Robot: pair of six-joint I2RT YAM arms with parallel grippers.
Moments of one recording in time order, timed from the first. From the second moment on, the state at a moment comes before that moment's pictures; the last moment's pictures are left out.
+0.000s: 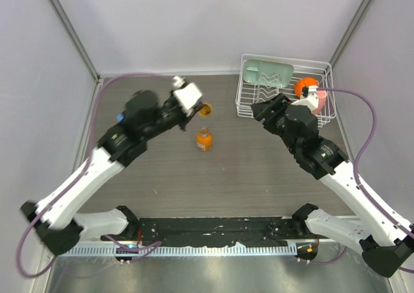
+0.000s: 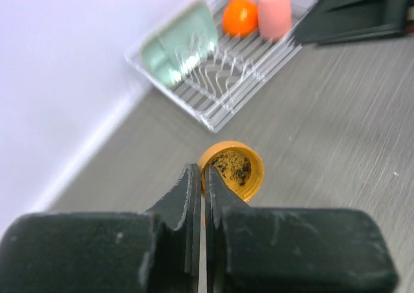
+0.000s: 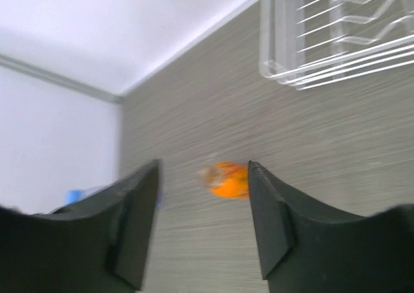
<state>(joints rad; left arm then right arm) -0.76 1.29 1.43 -0.39 0.11 0.27 0.61 0.94 1.09 -0.45 0.44 0.87</state>
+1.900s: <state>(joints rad) -0.83 1.08 0.95 0.30 0.20 0.58 0.60 1.35 0.70 1.16 -0.29 1.81</state>
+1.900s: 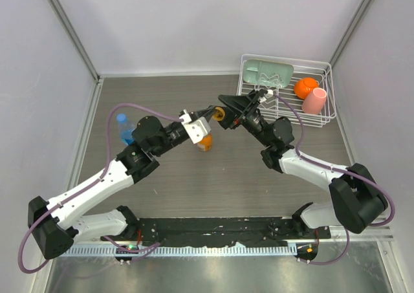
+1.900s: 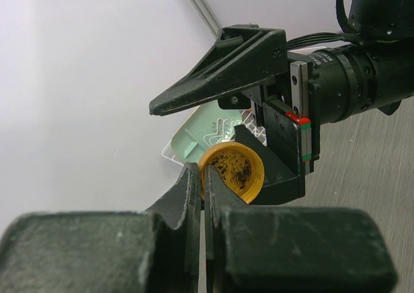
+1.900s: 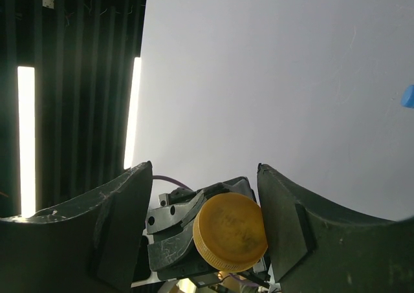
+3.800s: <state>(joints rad) -0.82 1.03 0.89 0.42 0.23 0.68 0.62 1.37 0.72 1.18 -0.36 1.83</state>
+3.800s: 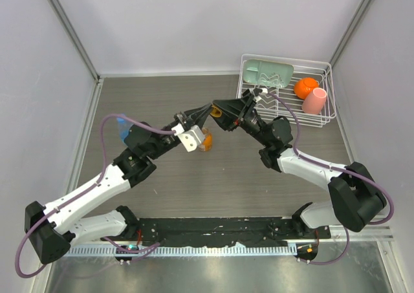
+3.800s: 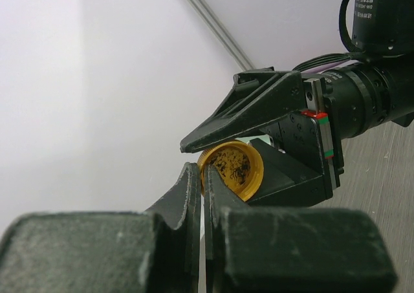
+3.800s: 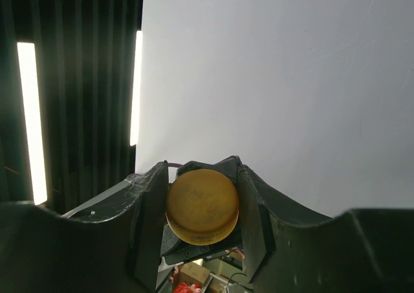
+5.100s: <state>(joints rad) -0.60 1.15 1.00 -0.14 0.19 -0.02 0.62 0.96 1.15 -0.11 0.05 0.78</state>
